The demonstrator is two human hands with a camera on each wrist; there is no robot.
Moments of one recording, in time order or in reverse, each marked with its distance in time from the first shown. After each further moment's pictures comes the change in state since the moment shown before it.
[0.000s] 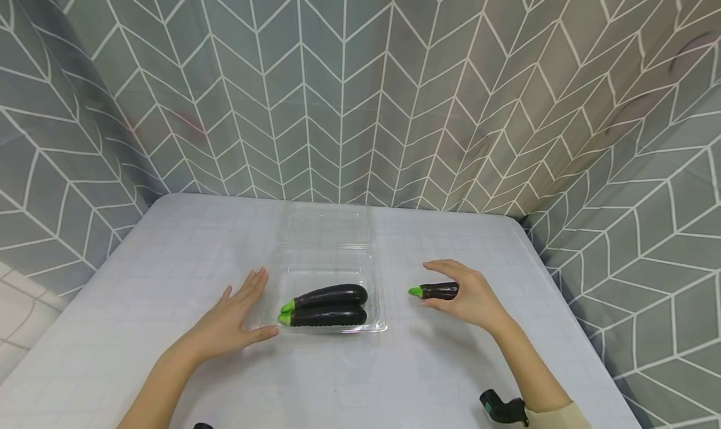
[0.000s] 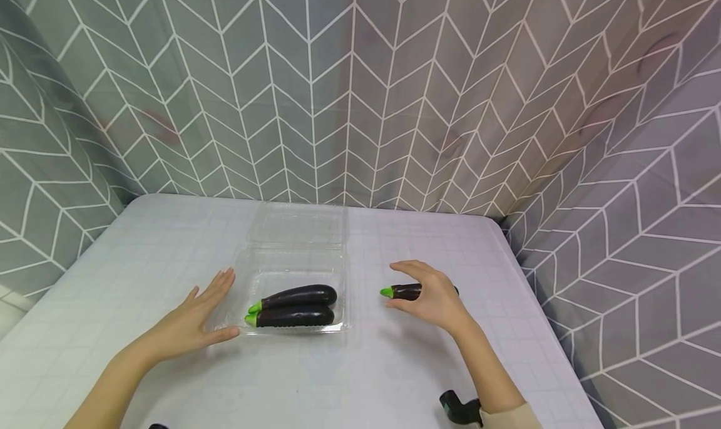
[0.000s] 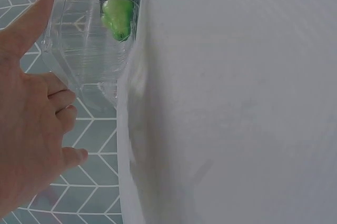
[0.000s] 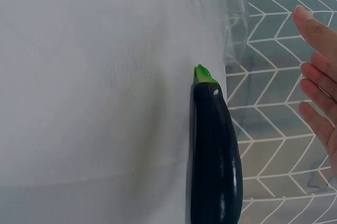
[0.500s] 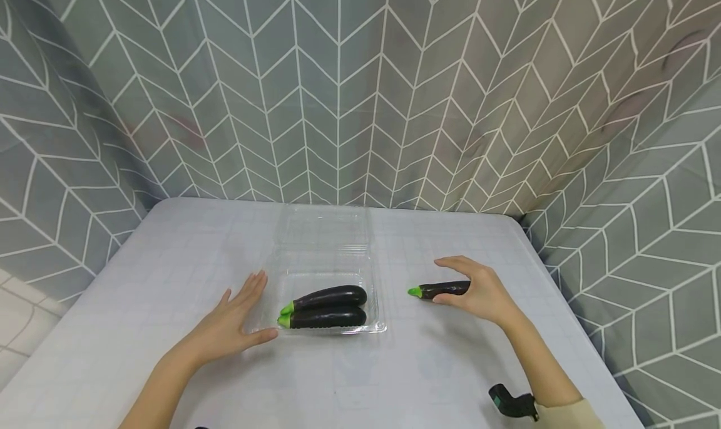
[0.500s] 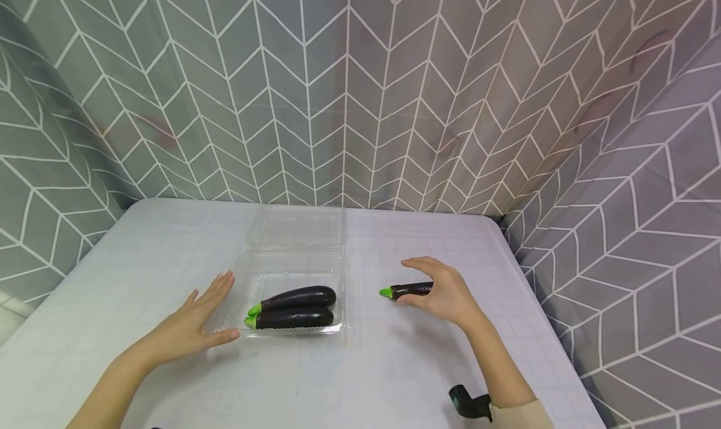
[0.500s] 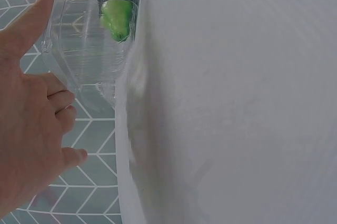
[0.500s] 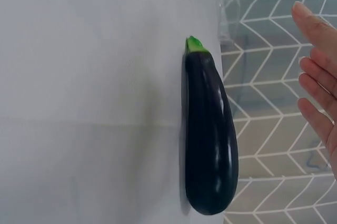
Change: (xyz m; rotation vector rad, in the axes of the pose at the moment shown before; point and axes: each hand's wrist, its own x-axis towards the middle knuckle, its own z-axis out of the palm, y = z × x) left_hand 0.000 0.001 0.000 0.004 0.000 -0.007; right_hand -0.004 0.018 -0.016 -0.018 0.020 0.001
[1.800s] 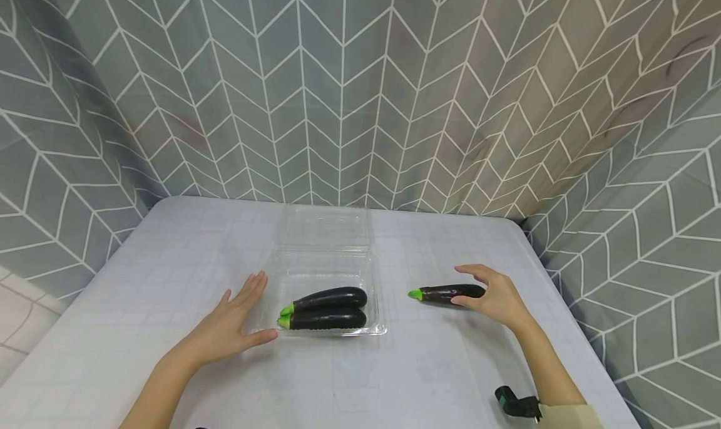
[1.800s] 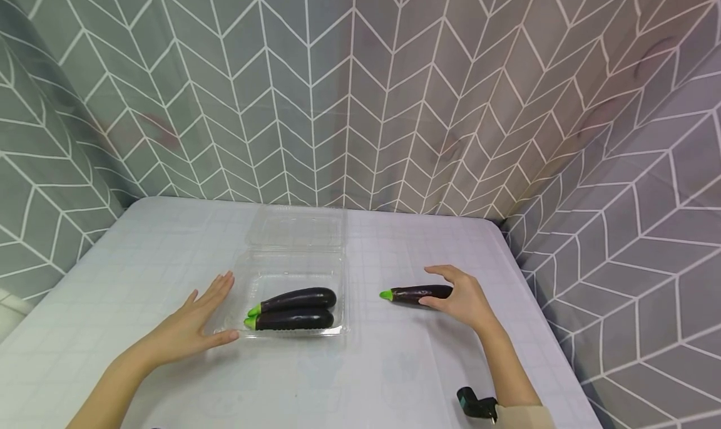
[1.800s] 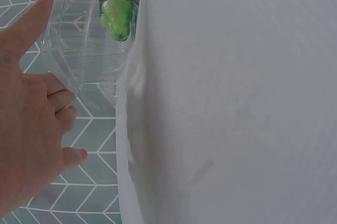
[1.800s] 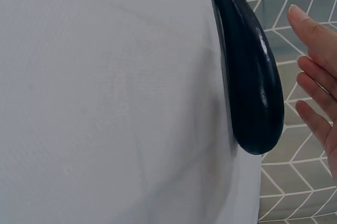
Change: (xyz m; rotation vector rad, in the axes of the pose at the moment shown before) left_hand -0.001 -0.003 0.002 0.006 0.025 0.016; right_hand -0.018 0.044 0.000 0.042 -0.026 0.182
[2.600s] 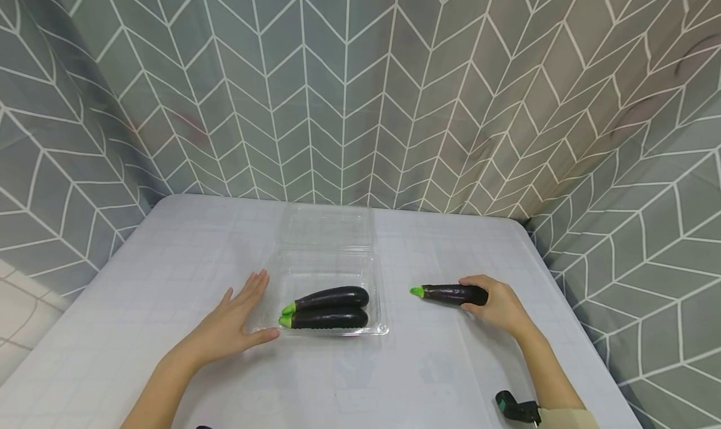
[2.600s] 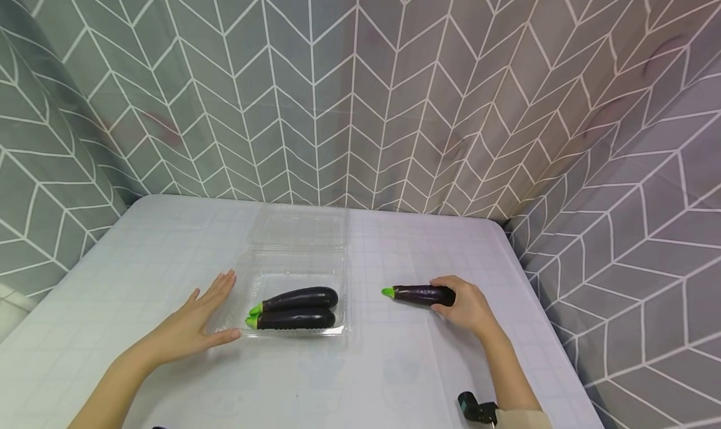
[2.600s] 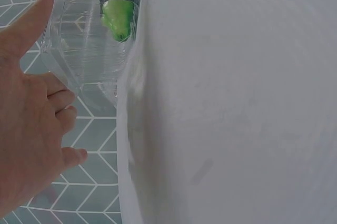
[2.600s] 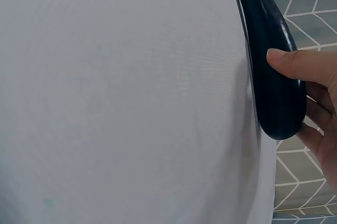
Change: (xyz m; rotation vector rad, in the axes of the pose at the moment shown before) left_hand 0.000 0.002 -0.001 -0.012 -0.009 -0.012; right_hand -0.008 0.022 0.013 -0.098 -0.043 0.011
